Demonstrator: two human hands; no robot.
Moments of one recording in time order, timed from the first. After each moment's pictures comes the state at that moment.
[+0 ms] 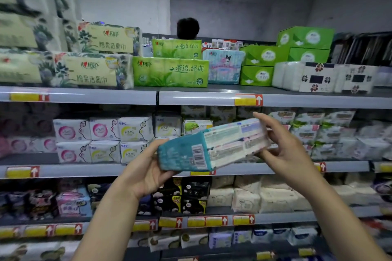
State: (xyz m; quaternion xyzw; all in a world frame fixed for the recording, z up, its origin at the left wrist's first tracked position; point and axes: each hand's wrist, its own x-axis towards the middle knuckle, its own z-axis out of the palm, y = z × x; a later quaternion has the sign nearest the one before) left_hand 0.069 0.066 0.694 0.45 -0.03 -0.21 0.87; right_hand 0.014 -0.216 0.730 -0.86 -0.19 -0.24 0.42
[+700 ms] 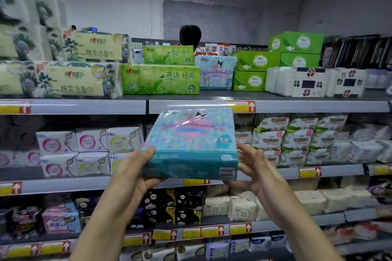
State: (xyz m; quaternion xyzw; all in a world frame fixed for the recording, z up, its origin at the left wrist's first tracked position) left_hand 0.050 0.055 0.705 0.50 -0.11 0.03 0.86; right_hand 0.013 -0.190 0.708 -0.67 -0.13 -0.08 0.73
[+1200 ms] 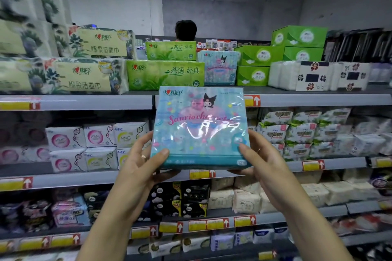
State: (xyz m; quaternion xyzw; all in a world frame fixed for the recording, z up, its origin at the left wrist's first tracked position) left_hand 0.032 0.067 0.708 0.55 -0.16 0.03 0.82; right_hand 0.011 -0.172 0.718 -0.67 -0.12 -0.13 0.72
